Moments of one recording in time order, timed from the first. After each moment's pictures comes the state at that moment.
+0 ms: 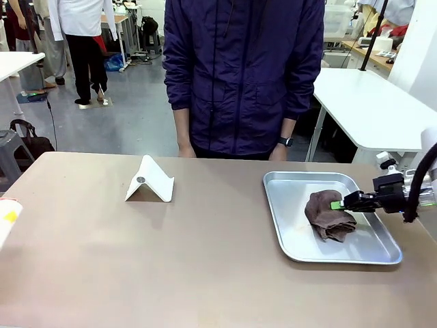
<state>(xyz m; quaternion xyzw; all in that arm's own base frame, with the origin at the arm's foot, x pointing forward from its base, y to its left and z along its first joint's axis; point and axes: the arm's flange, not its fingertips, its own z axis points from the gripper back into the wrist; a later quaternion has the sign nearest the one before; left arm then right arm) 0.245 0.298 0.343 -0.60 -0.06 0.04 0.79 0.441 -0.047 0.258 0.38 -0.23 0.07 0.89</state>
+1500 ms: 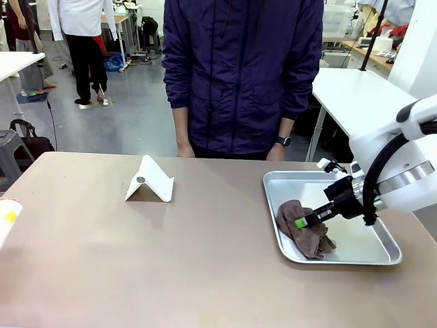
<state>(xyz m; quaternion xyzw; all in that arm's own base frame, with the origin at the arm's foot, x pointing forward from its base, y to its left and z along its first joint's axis) 0.245 0.298 0.343 -0.60 -0.06 0.04 0.79 0.406 0.086 0.277 0.27 -0.21 0.30 0.89</state>
